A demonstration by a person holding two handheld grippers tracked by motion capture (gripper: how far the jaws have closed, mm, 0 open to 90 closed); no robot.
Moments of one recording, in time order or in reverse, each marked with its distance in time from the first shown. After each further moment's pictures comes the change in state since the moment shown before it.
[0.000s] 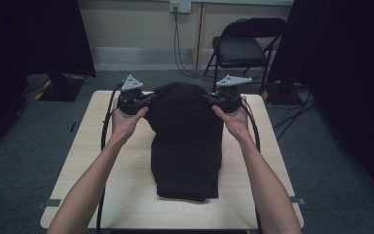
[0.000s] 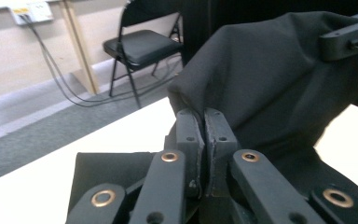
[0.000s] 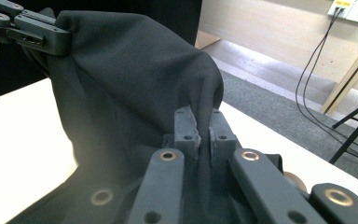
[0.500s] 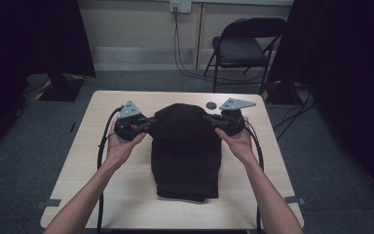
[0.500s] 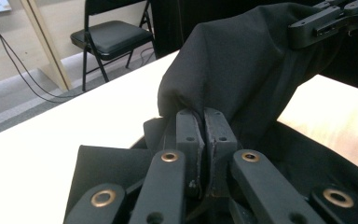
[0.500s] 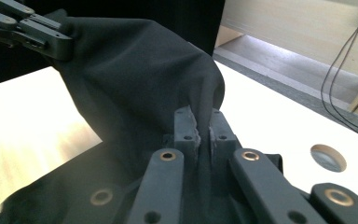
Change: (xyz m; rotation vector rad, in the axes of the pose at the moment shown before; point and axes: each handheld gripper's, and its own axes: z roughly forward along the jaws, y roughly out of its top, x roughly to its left) left arm -0.035 -0.047 -0.034 0.009 -0.102 0.035; right arm 0.031 -0.050 -0.025 -0.010 0.085 -0.012
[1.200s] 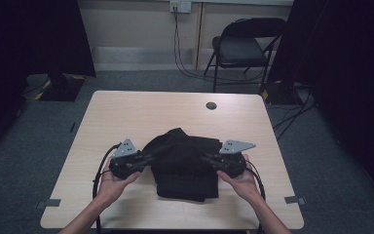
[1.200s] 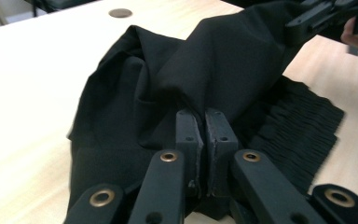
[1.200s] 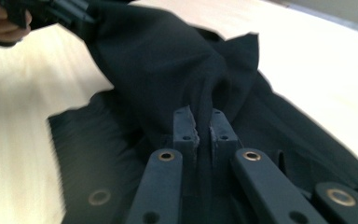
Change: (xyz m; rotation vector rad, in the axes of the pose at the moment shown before) left arm -0.048 -0.078 -0.030 0.097 -0.134 -0.040; right arm 0.061 -0.086 -0.028 0.092 0.122 -0.015
